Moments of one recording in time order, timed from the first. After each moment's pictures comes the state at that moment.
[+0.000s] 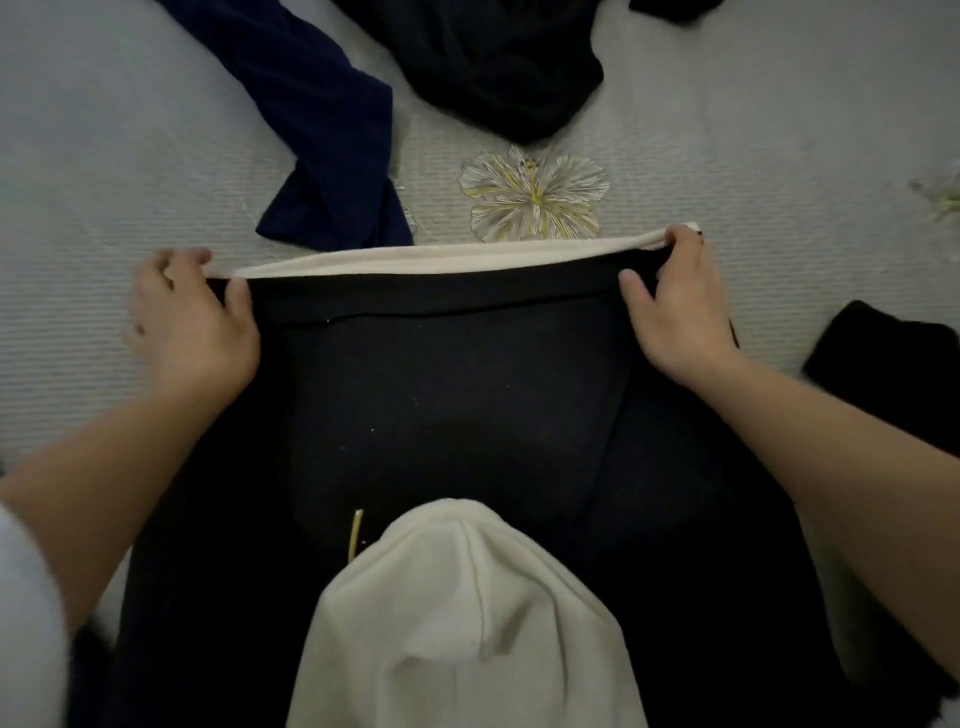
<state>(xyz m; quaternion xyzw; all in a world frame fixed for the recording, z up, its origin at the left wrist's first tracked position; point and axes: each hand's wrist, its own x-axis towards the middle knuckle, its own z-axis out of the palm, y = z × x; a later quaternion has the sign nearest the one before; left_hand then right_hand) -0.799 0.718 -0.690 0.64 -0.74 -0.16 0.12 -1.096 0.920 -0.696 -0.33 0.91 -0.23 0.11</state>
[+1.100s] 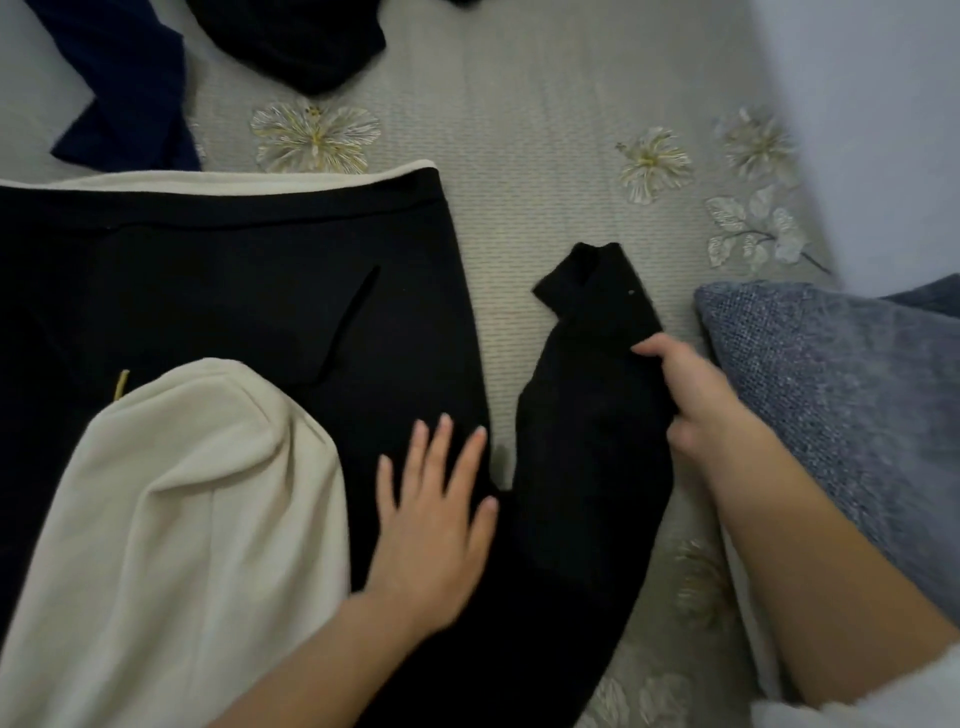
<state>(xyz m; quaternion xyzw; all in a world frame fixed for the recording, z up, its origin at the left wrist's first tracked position) -0.911 1.155 -0.649 0.35 -0.89 -0.28 -0.08 -1.162 1.205 -0.599 0.15 0.77 -0.47 0.40</state>
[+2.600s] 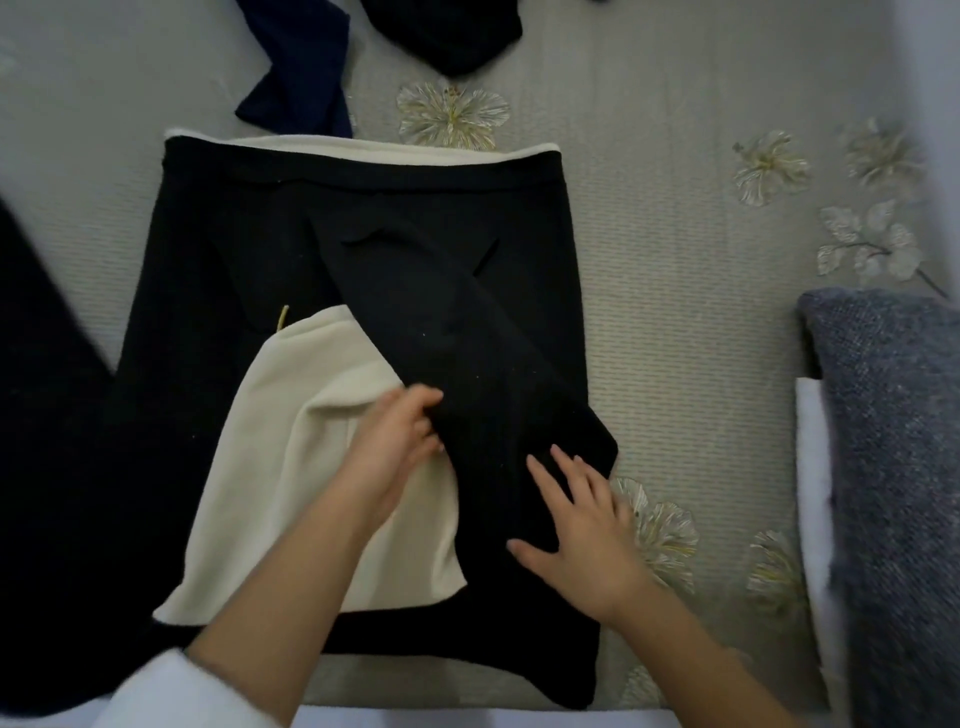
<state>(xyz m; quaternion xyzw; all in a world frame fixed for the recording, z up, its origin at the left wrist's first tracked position) -0.842 1.071 -0.608 0.56 -0.28 -0.77 0.13 -0.963 1.244 -0.628 -0.46 0.80 0.03 0.37</state>
